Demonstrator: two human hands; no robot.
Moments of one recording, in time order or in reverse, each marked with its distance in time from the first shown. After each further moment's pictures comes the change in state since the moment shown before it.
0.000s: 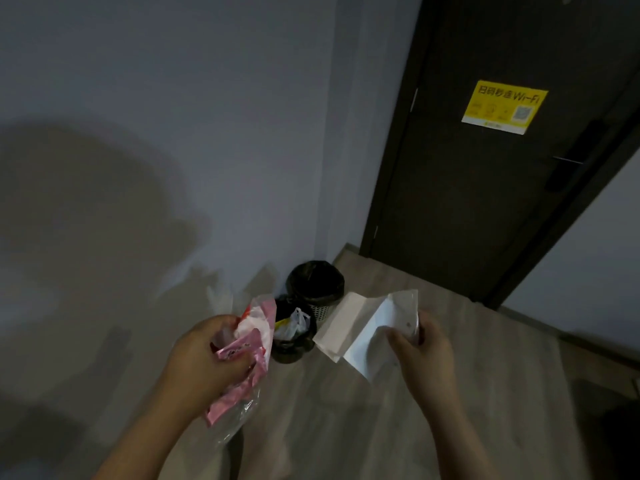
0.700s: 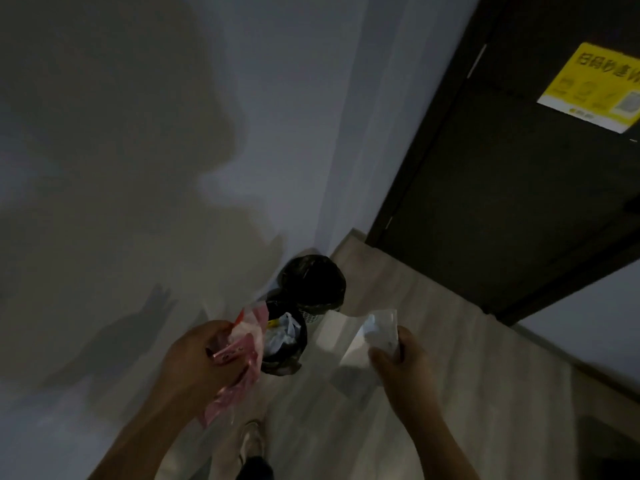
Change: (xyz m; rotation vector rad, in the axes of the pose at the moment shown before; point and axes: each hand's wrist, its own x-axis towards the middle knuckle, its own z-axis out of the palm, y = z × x) left_hand 0.253 -0.056 0.085 -0.080 -0.081 -0.228; right_hand 0.257 0.054 0.100 -0.180 -0.183 0.218
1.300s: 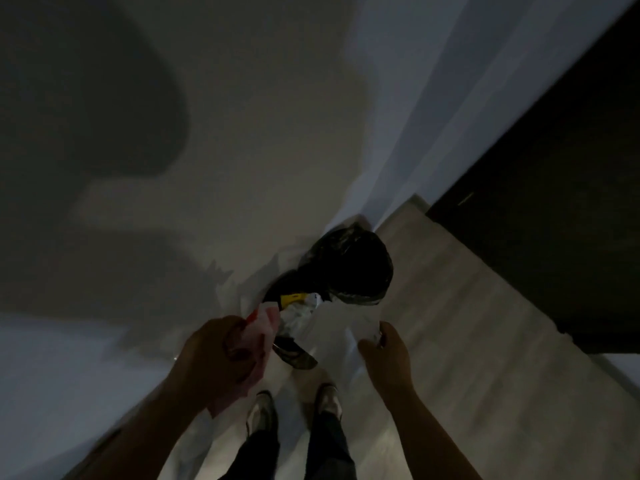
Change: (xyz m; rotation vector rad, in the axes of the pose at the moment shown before) left_hand 0.178 -0.065 0.056 0.285 -0.111 -0.296; right_hand 0.231 0.058 0.131 -0.114 -0.285 0.258
